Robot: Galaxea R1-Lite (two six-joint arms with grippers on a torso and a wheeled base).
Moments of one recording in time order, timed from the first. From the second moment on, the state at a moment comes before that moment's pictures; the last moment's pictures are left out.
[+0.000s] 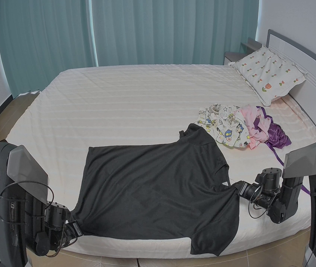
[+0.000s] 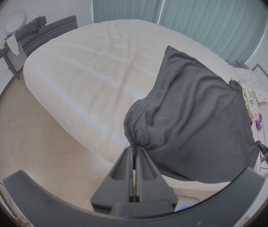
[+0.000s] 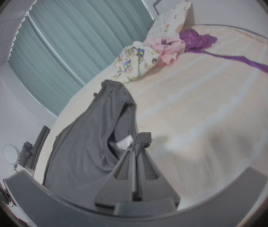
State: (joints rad) left arm -0.19 2.42 -0.02 -1.46 0.24 -0.64; right arm 0.17 2.48 -0.52 -1.46 0.04 0.57
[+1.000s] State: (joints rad) left arm -0.19 2.51 -0.03 -1.55 0.22 -0.69; right arm 0.12 2.45 -0.66 -1.37 0.13 0.54
